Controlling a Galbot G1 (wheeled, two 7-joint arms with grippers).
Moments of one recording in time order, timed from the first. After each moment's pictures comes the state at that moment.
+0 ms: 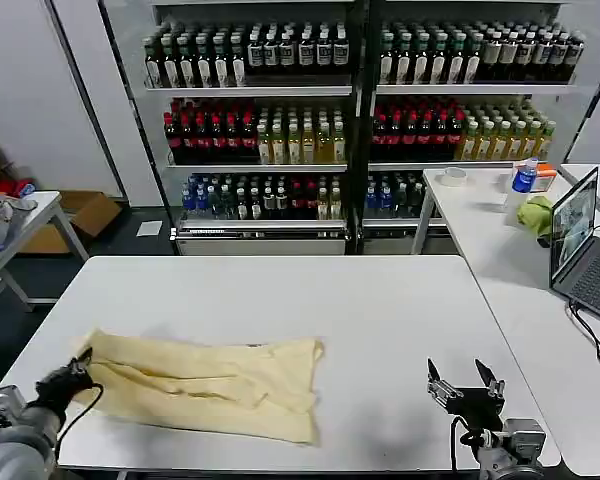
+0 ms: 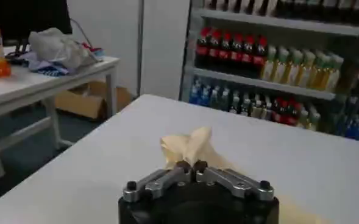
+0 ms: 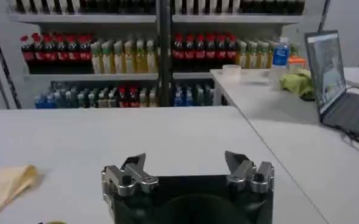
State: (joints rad) left arm 1.56 -1.00 -0.86 -2.04 -0.88 0.45 -0.29; right arm -1.65 1.11 0.56 2.30 0.49 -0.42 0.34
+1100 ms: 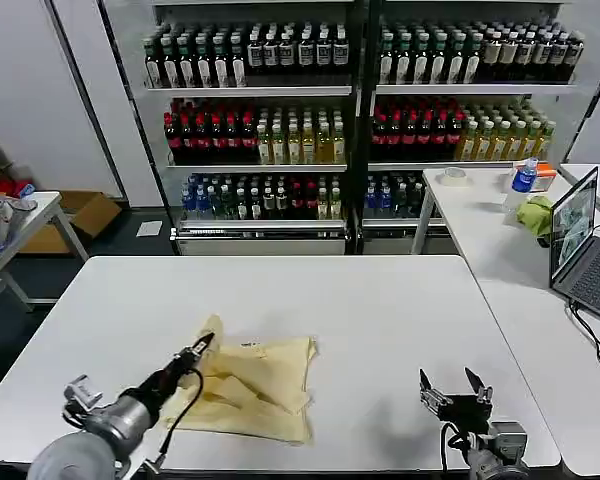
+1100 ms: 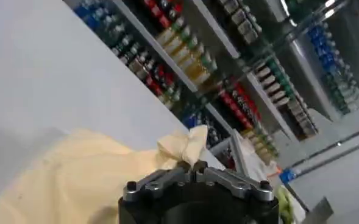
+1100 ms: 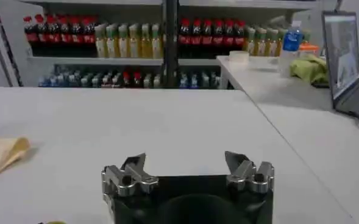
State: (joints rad) left arm 1.43 -1.17 -0.63 -2.21 -1.45 0.54 -0.36; right arm -1.62 1.09 0.51 2.20 0.47 -0.39 0.31
